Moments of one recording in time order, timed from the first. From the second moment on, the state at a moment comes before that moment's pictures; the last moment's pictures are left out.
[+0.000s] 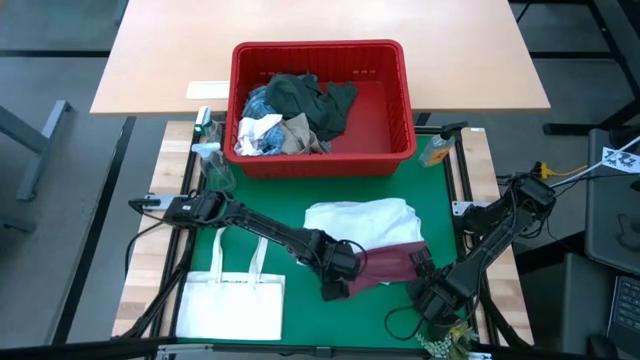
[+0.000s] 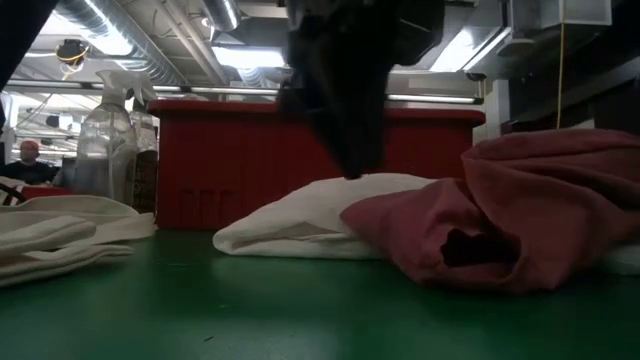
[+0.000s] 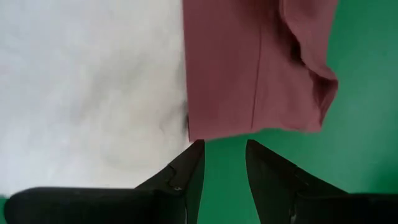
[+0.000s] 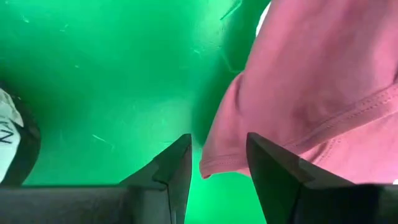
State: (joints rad) left arm -0.31 2.26 1.98 -1.05 -0.07 -0.66; right arm 0.88 1.60 1.02 -1.05 0.06 0.42
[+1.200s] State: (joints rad) left arm -0.42 2.26 1.98 -0.63 -0.36 -0.59; right arm 0.88 1.30 1.05 -1.38 0.33 0.55
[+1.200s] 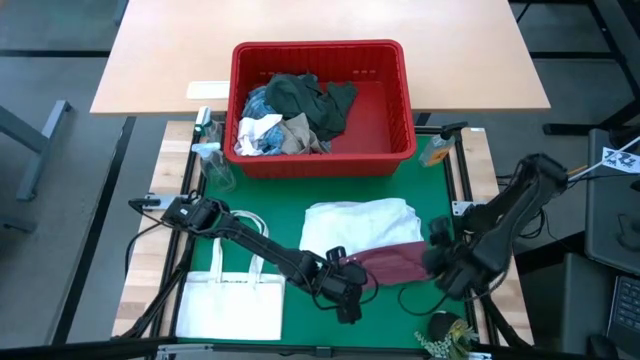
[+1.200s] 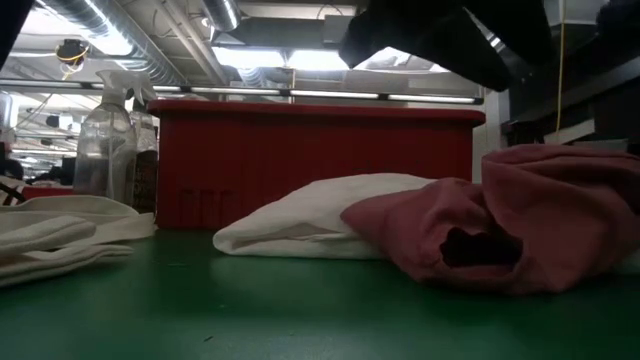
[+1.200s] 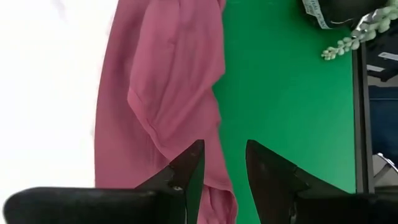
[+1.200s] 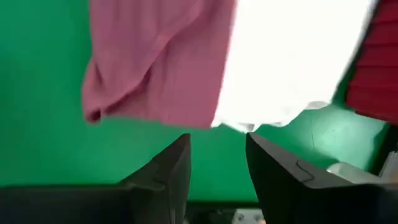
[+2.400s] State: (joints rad) left arm -0.38 2.26 1.98 -0.63 -0.54 -0.59; right arm 0.88 0.61 0.46 -1.00 0.43 1.16
